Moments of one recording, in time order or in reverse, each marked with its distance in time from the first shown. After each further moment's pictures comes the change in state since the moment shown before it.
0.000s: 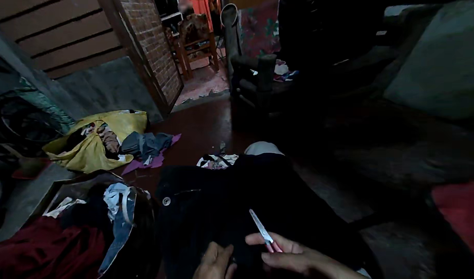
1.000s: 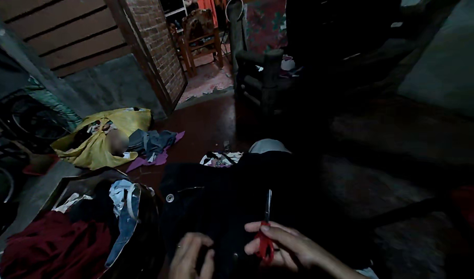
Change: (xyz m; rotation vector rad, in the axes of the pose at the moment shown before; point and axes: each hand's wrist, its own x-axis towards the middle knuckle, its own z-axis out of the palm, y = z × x) left_hand -0.009 -0.009 -0.048 -0.043 0.294 0.040; right_hand 0.025 -0.002 0.002 0.015 0.141 -0.108
